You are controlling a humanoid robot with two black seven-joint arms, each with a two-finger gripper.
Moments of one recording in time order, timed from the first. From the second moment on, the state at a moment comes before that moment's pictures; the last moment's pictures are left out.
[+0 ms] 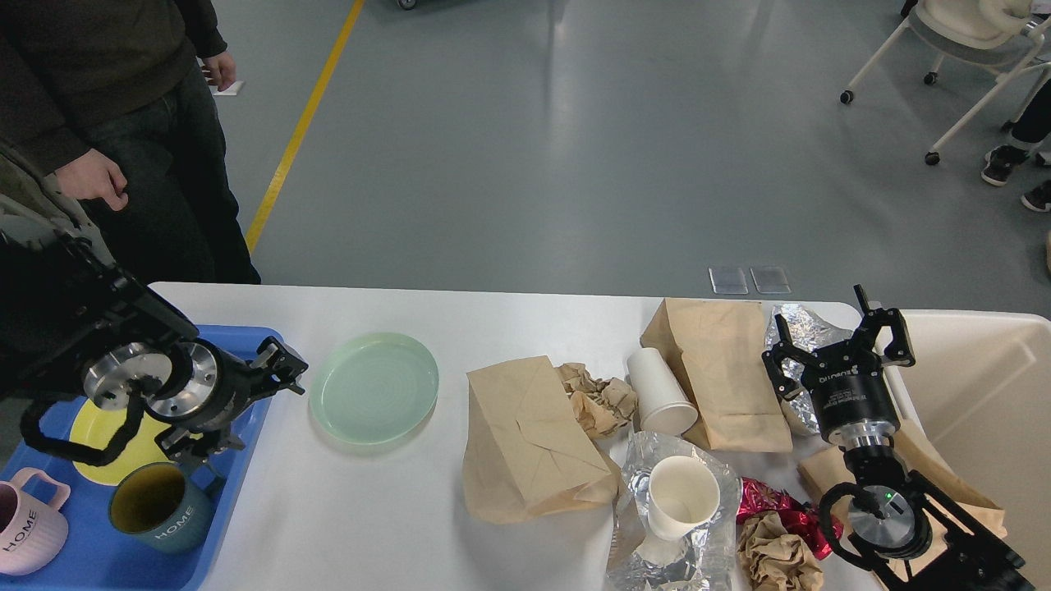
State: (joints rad) left arm -1.81 0.25 1.48 -1.51 -0.78 -0.13 -0.08; right arm 0.23 -0.24 1.09 0.87 -0.16 0.37 0.51
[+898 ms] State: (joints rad) left arm -1.36 0.27 1.14 -1.05 -0.79 -0.09 -0.08; right arm 0.23 -0.24 1.09 0.87 -0.16 0.37 0.51
